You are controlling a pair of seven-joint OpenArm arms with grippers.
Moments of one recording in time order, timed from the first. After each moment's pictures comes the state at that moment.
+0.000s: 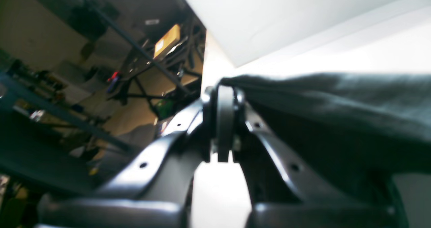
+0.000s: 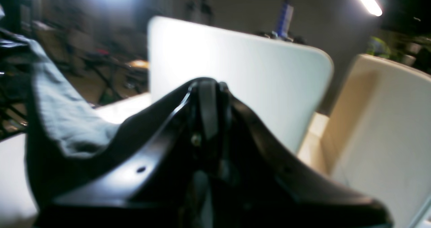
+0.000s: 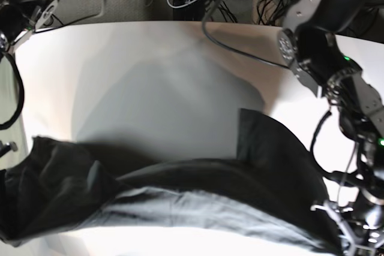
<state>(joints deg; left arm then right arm) -35.4 -6.2 -18.5 117.0 4.9 -40.8 66.1 16.8 23.7 36.5 118.0 61.7 40.1 -47.3</state>
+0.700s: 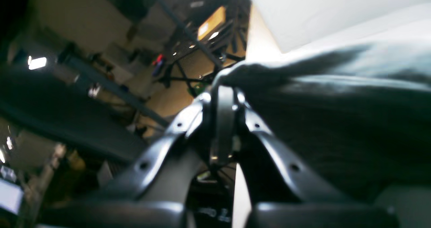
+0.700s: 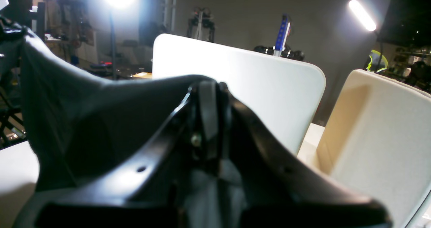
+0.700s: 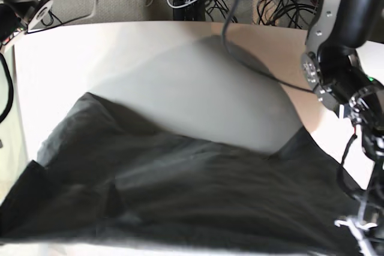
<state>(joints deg) -42.7 -12.5 -12.9 117.5 5.7 -40.5 76.2 16.7 25.3 40.0 118.0 64.8 40.1 -47.6</state>
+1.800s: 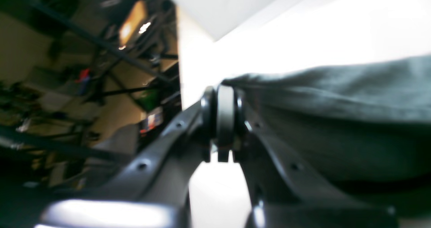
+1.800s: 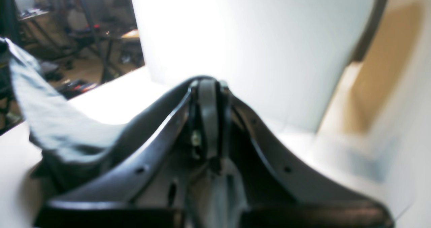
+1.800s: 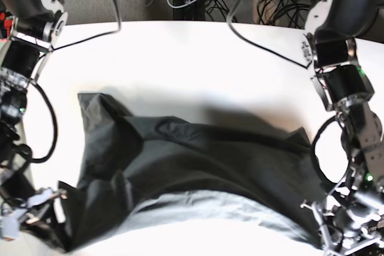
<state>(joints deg) -36.6 -12.7 -10.7 97.0 5.8 -40.5 56.7 25.9 19.3 19.0 91.9 39.5 40.2 -36.5</state>
